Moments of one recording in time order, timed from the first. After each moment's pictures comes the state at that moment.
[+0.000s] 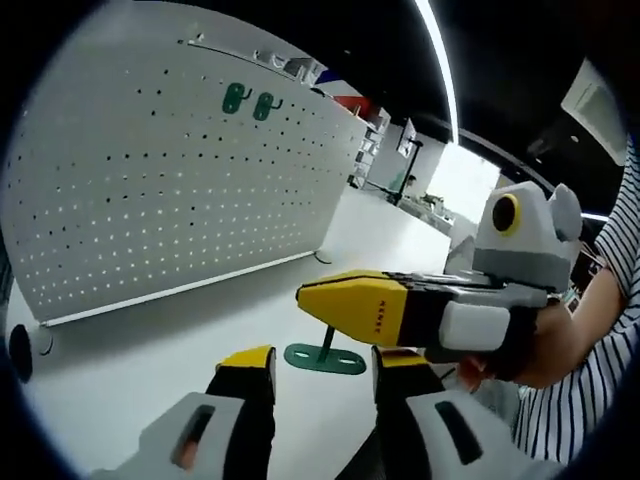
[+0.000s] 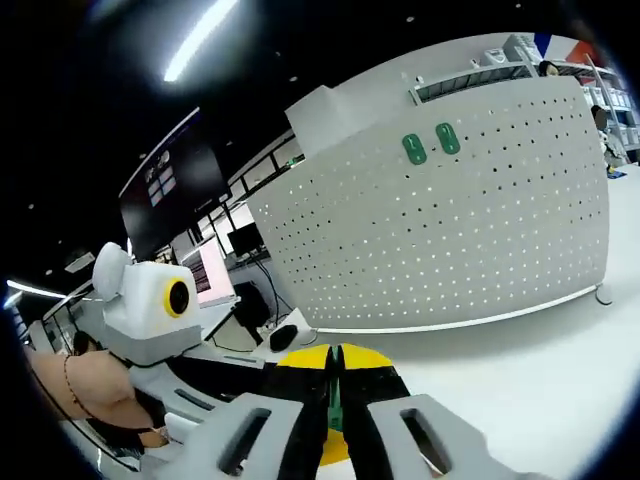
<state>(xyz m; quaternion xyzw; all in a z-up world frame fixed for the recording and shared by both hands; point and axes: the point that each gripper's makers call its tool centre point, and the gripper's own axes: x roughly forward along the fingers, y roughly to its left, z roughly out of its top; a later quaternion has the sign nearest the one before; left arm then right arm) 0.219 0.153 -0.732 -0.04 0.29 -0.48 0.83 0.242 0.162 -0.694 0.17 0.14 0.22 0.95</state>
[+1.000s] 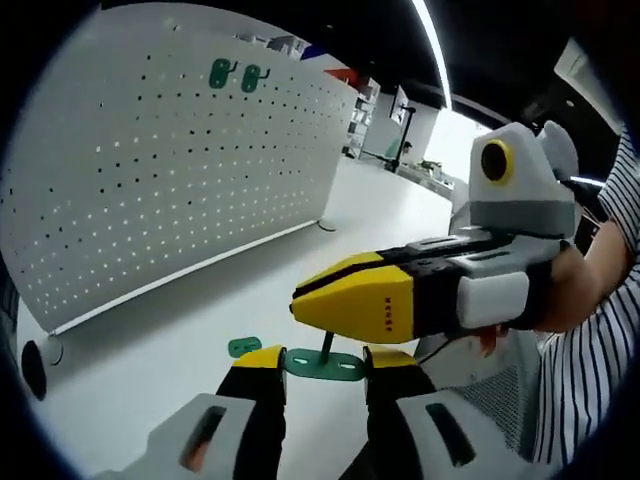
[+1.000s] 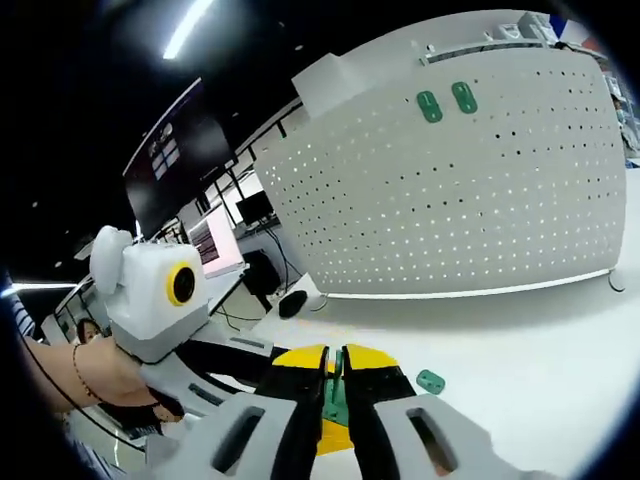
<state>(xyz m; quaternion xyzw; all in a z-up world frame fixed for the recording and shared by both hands) 0.214 0.167 -0.767 0.03 0.32 -0.49 0.81 0.234 0.179 -0.721 0.16 0.22 0.26 0.93</state>
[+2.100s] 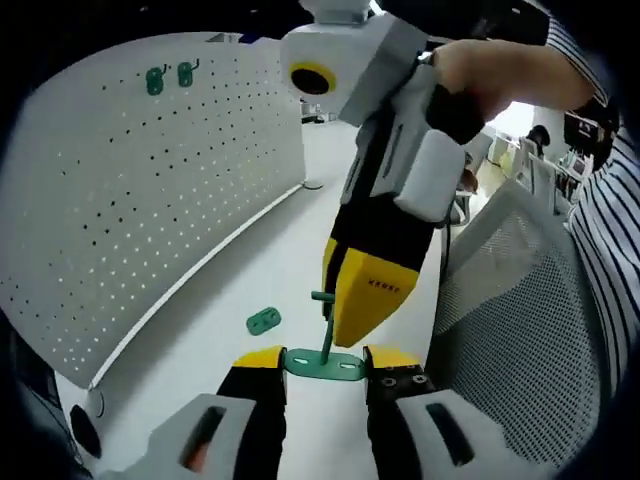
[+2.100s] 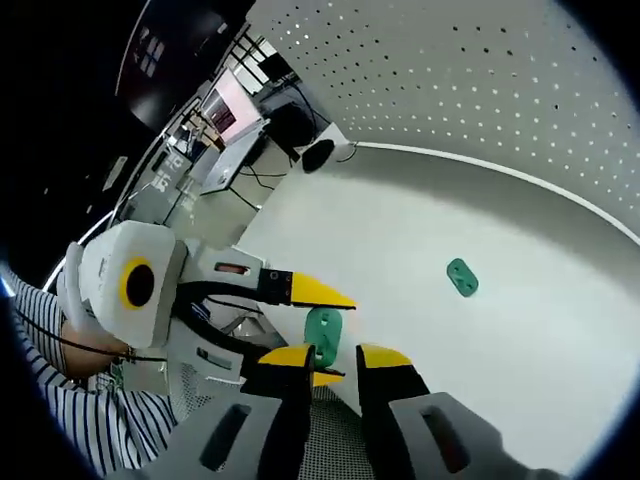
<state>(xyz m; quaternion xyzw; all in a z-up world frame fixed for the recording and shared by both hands) 0.198 0.188 -0.806 0.23 0.26 -0.51 0.78 0.198 0.194 -0.794 0.08 0.51 0.38 0.76</state>
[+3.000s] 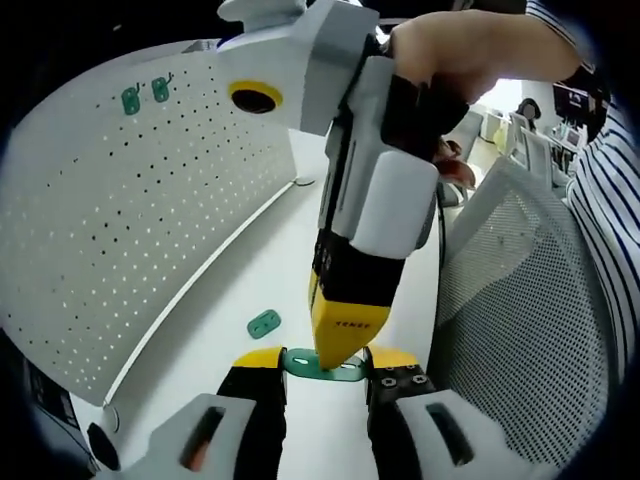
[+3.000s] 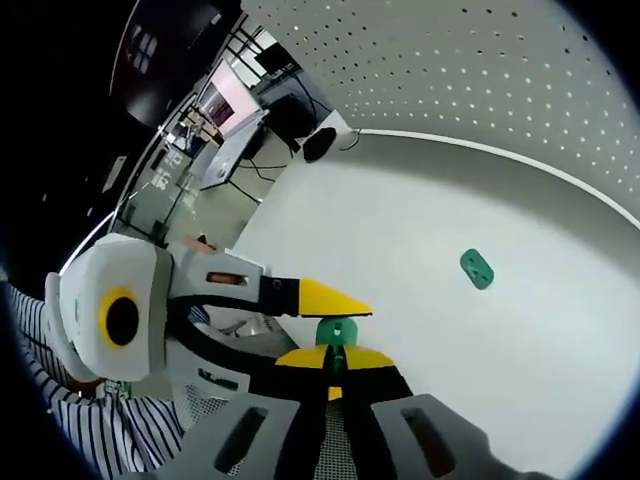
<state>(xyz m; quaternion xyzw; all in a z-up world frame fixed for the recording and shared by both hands) 0.195 0.186 -0.807 0.26 0.26 -0.52 0.78 0.192 0.205 -0.801 0.09 0.53 0.38 0.75</state>
